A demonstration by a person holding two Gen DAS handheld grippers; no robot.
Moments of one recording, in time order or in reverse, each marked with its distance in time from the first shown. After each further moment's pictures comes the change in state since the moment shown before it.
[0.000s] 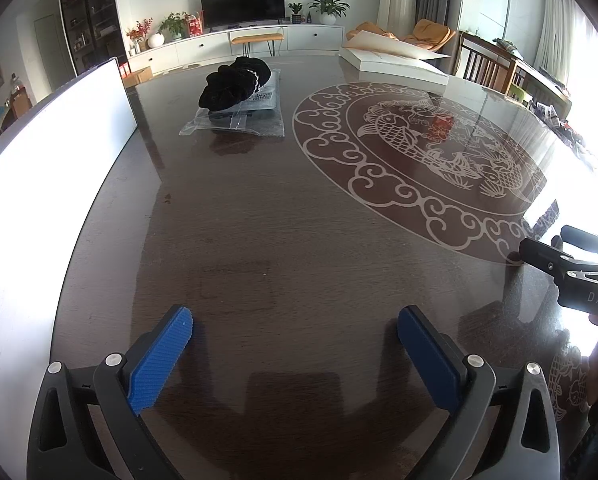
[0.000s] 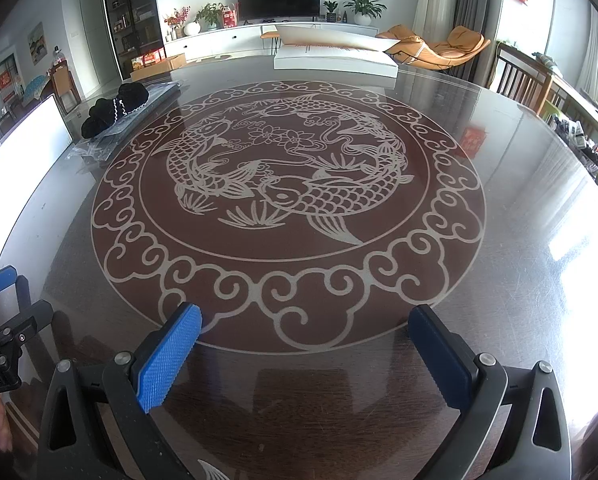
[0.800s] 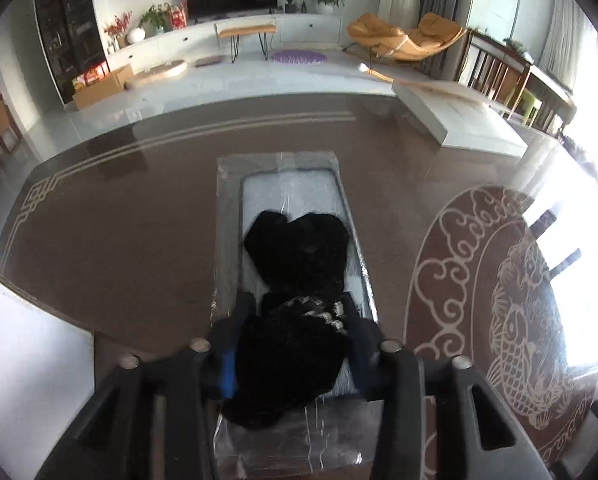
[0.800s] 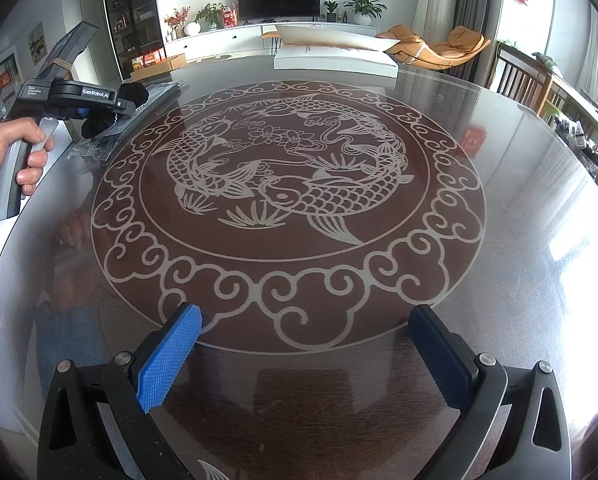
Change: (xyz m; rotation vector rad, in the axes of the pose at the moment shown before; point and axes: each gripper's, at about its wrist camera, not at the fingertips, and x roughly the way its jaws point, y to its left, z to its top) left arm 0.118 0.065 0.209 -0.003 0.035 -0.029; right arm 0.000 0.000 0.000 0.000 0.000 0.000
